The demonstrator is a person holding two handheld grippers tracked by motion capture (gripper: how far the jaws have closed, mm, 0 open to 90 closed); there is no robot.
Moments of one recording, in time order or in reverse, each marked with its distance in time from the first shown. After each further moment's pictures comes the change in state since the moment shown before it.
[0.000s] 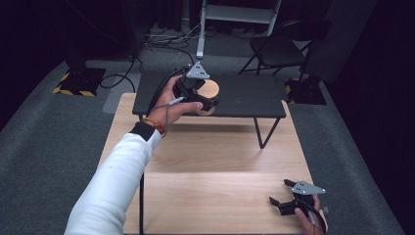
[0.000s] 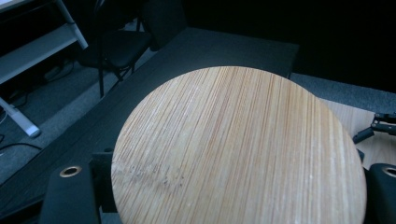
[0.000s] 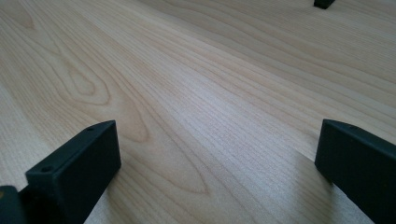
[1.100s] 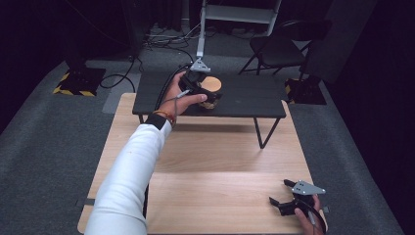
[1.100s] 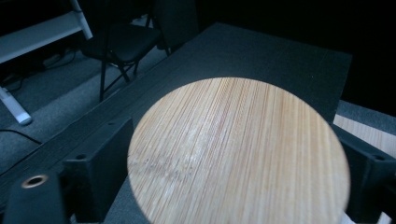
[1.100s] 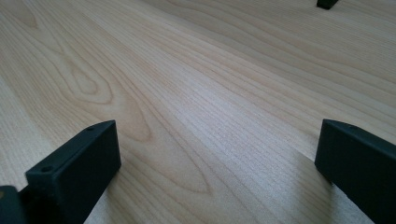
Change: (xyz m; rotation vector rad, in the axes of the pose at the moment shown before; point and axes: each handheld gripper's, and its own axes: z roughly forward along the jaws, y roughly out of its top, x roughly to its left) left arm 0.034 -0.019 0.042 -0.036 0.011 -0.125; right arm -0.001 0.000 0.000 0.000 0.007 -0.004
